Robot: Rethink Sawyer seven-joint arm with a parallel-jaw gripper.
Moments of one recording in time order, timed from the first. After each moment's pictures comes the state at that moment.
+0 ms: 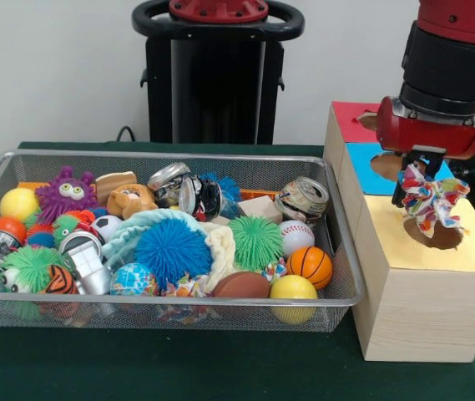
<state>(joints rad) 0.16 -0.51 -0.21 1.35 0.13 0.68 1.79</state>
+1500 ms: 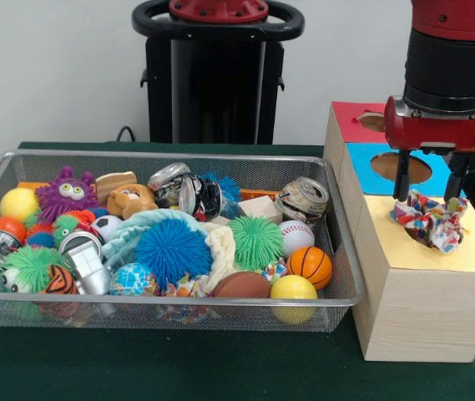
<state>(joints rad) 0.08 -0.56 -0.08 1.42 0.17 0.68 1.79</state>
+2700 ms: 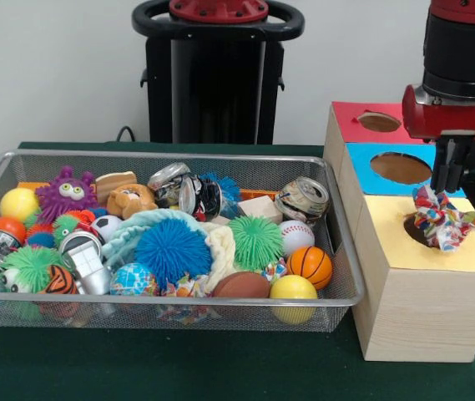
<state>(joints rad) 0.08 -0.59 -0.06 1.43 0.16 0.68 1.79</state>
